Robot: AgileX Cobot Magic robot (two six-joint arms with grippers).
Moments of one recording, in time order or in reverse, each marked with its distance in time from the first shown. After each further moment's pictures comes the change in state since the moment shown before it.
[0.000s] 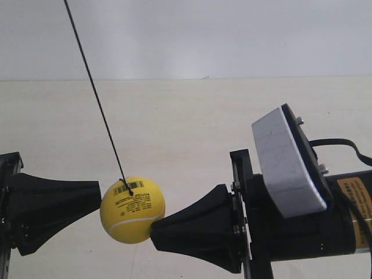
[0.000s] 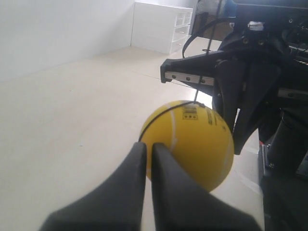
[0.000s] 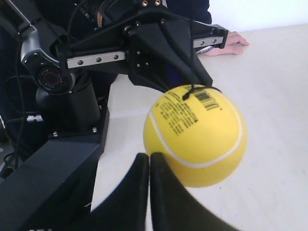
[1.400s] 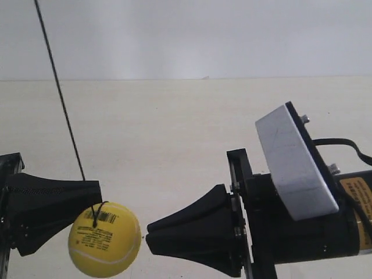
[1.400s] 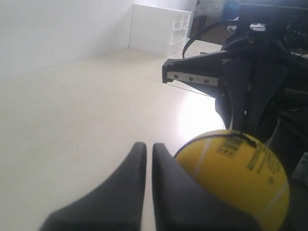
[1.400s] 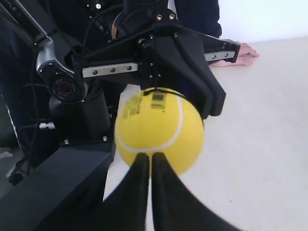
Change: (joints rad) left arm 0.000 0.000 0.000 -0.004 -0.008 -0.019; right arm 0.000 0.000 0.000 0.003 -0.050 -0.011
